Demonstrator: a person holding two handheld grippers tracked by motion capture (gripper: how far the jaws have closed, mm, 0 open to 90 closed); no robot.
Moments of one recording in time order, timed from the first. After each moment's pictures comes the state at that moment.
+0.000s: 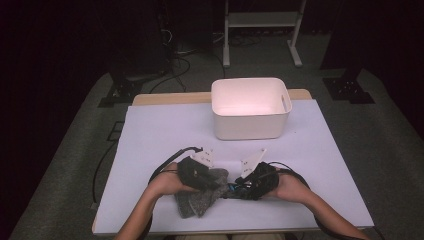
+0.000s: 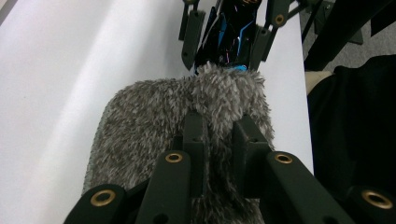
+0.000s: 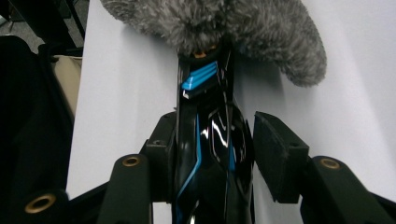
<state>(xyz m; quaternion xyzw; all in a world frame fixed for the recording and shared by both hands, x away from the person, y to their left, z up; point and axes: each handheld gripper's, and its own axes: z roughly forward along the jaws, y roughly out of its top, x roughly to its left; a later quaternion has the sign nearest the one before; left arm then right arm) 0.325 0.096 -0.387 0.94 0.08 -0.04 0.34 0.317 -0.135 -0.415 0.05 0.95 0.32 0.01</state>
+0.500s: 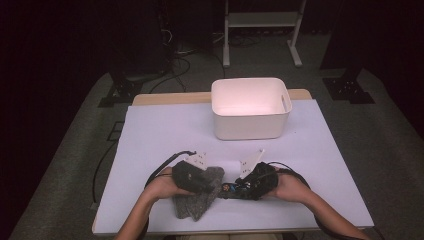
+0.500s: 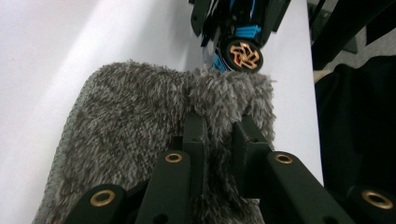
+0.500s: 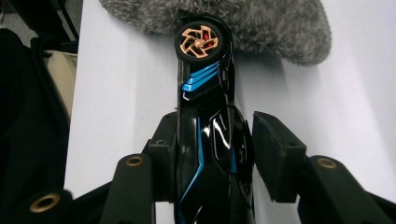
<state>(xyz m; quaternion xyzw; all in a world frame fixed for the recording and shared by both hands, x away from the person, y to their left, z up) 0.326 0.111 -0.407 0.93 0.10 -0.05 0.36 0.316 -0.133 -0.414 0.05 0.95 0.30 0.01</state>
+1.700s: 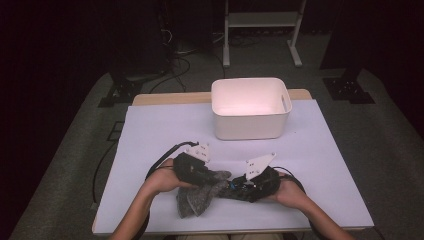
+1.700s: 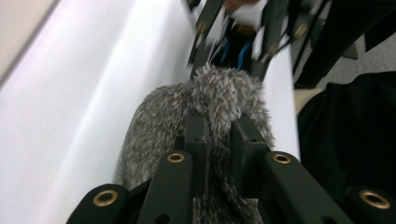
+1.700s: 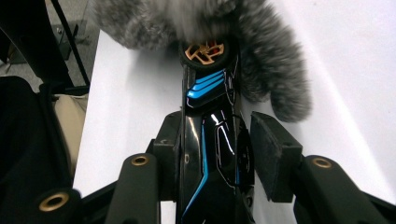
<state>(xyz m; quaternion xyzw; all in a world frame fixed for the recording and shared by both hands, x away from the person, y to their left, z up) 0.325 0.103 -0.371 0.93 0.09 -0.03 0.37 0.306 -0.144 -0.420 0.07 0.91 0.41 0.03</state>
